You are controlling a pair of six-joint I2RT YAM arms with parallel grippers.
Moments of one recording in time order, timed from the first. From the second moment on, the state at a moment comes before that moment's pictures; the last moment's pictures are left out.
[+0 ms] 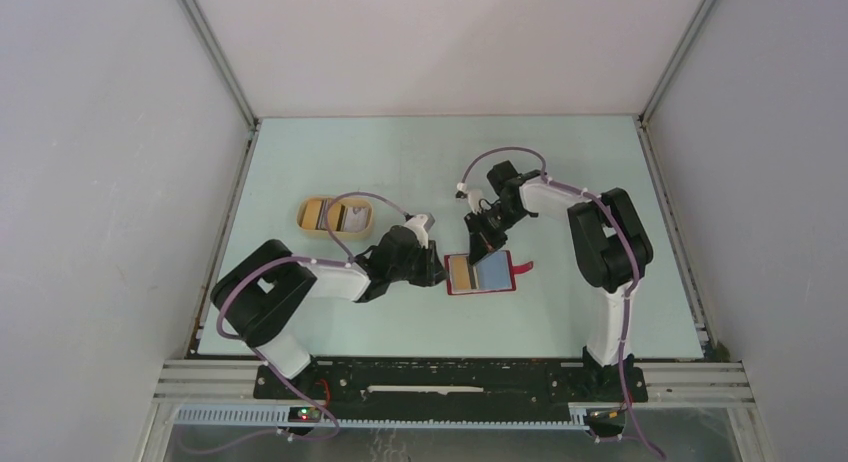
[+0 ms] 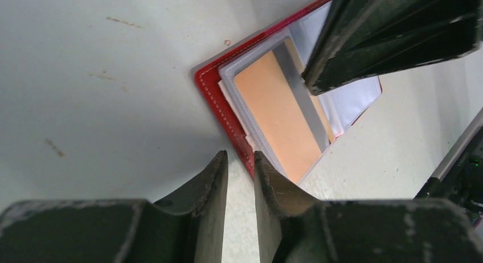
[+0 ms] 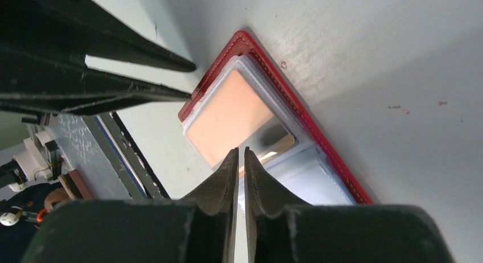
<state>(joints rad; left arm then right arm) -0.76 1.64 0.59 0.42 0.16 -0.59 0.42 2.01 1.33 -0.73 -0.74 -0.19</state>
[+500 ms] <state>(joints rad) -0.76 1.32 0.52 0.30 -0.03 -0.46 0.38 1.85 1.34 -0.82 -0.82 -0.36</state>
